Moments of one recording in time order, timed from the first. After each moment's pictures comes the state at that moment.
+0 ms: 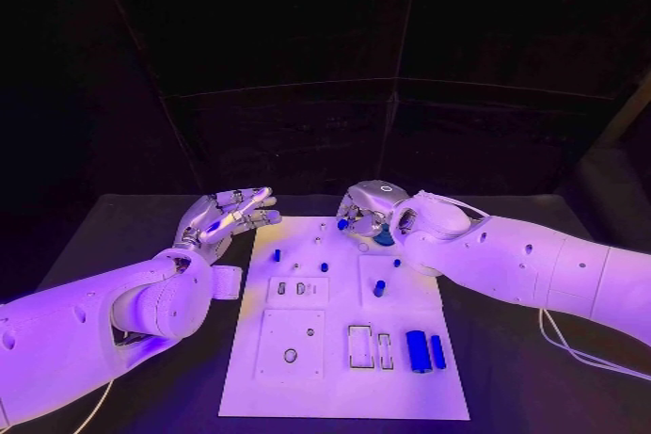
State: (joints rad) left arm 1.16 -0.91 0.00 1.63 0.07 -0.44 0.54; left_hand 1.33 -0.02 0.11 0.14 0.07 0.91 0.23 0.10 0.07 0.98 0.18 0.12 0.06 1.06 0.13 0.19 0.13 0.17 0.88 0.25 0.28 0.12; right arm 1.28 -0.53 -0.04 1.22 -1.61 -0.33 -0.12; right_hand 1.26 0.04 0.32 -0.28 0.09 1.14 0.13 0.10 0.07 1.29 0.03 0.15 0.10 1.46 -0.04 1.30 1.12 0.17 1.16 0.06 0.94 0.54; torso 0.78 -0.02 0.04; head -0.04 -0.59
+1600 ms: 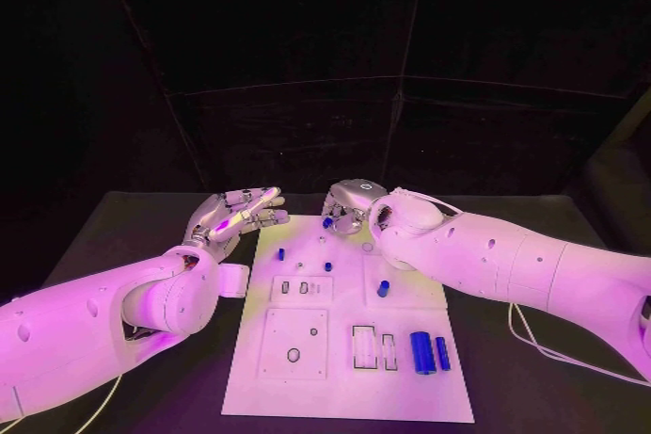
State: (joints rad) left arm 1.17 -0.90 0.00 1.62 0.07 -0.43 0.53; left_hand 1.33 -0.02 0.11 0.13 0.07 0.91 0.23 0.10 0.07 0.98 0.18 0.12 0.06 1.06 0.13 0.18 0.13 0.17 0.88 0.25 0.28 0.12; right arm 1.28 -0.39 -0.04 1.08 -1.59 -0.30 -0.12; right_hand 1.25 0.01 0.38 -0.22 0.08 1.15 0.12 0.10 0.07 1.27 0.05 0.14 0.10 1.46 -0.04 1.31 1.13 0.17 1.14 0.07 0.95 0.54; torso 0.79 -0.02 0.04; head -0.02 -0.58
